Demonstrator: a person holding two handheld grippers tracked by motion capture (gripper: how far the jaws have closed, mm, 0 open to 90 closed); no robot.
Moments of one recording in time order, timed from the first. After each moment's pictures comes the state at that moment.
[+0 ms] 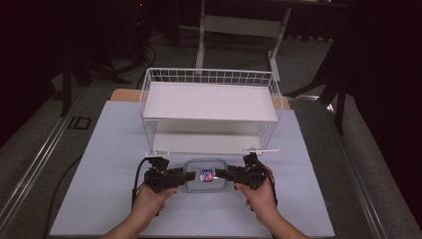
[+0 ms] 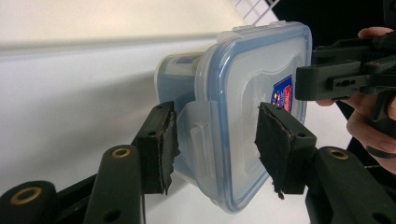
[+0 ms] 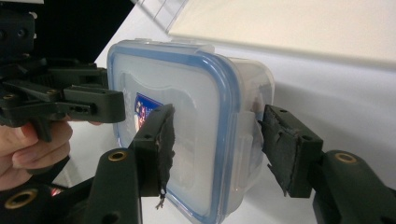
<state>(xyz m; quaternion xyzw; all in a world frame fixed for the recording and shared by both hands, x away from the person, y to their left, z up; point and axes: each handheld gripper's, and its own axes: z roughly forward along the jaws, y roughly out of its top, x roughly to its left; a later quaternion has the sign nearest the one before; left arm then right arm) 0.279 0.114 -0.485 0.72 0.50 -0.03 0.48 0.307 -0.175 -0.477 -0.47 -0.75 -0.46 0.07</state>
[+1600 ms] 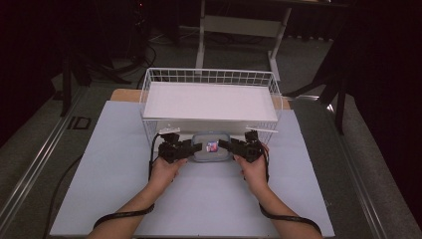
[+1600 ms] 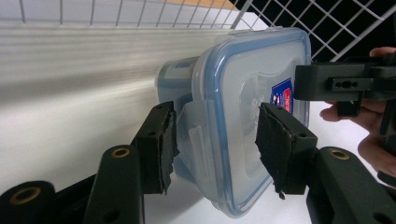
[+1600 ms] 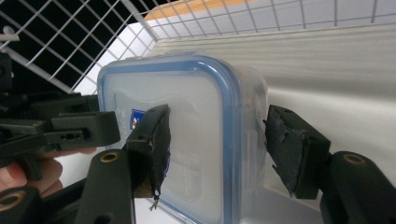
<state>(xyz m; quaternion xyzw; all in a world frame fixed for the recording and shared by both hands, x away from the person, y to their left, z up) 0.371 0.100 -0.509 0.71 0.49 0.04 0.51 0.392 -0.178 -0.499 -0.50 -0.70 -0.50 -0.01</state>
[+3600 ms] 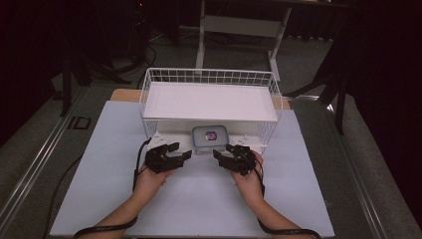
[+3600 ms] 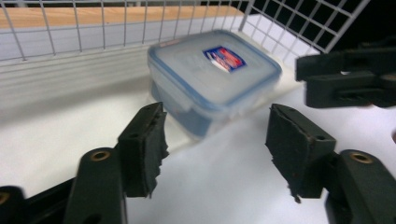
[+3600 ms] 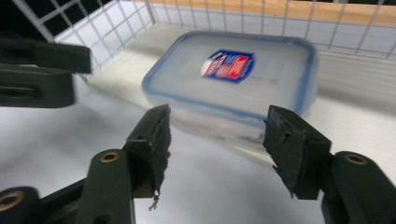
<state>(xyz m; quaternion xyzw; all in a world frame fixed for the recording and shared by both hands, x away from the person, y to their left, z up) 0.319 0.128 -0.495 0.73 0.43 0.13 0.51 0.340 -0.148 -0.491 -0.43 -0.76 -0.46 -0.15</state>
